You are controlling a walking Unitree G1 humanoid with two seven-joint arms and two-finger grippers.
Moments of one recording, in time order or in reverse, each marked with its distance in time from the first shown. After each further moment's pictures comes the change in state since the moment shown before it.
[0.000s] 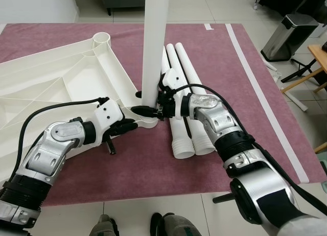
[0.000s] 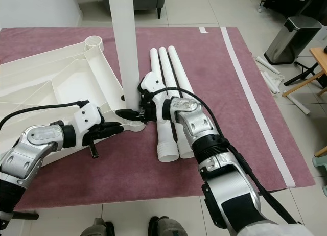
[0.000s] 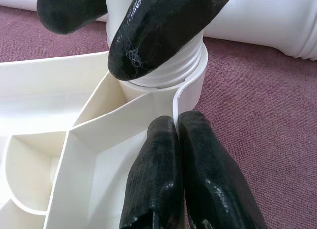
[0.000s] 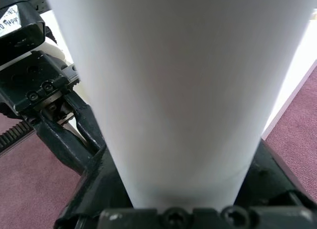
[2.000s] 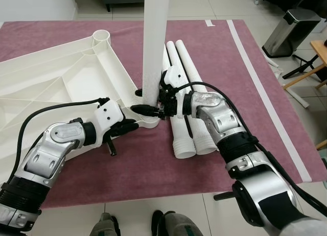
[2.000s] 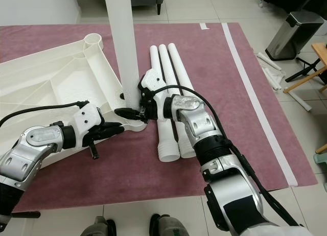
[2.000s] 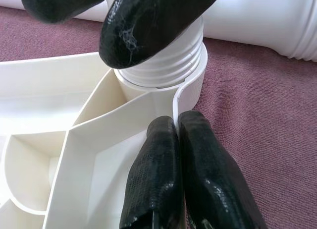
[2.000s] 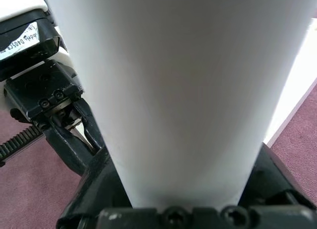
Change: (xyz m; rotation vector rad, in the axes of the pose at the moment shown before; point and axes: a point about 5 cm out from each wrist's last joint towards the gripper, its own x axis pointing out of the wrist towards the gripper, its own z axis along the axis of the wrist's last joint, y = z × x) left arm -0.001 -0.004 0.003 0.001 -0.008 0.001; right arm -0.004 0.004 0.009 -0.027 -0.022 0.058
